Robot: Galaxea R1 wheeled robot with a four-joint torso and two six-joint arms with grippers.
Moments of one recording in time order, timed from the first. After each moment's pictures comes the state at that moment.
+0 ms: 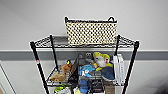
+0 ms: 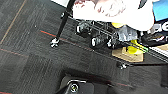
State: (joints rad) left arm 0.97 2.06 -1.64 0.24 0.26 -0.74; right arm -0.94 2.18 -1.70 0.07 -0.29 0.56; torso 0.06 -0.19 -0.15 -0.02
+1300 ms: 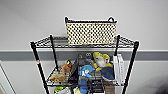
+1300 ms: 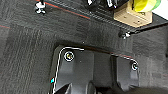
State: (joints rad) left arm 1.25 2.45 -1.99 0.42 0.16 -0.74; right arm -1.27 2.54 -2.12 0.06 -0.12 0.34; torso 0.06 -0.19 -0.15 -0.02
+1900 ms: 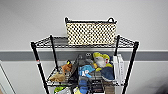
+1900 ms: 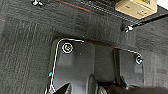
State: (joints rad) left arm 1.33 2.60 -2.19 0.47 0.09 -0.74; right arm -1.37 2.76 -2.43 0.06 -0.06 0.26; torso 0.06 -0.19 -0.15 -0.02
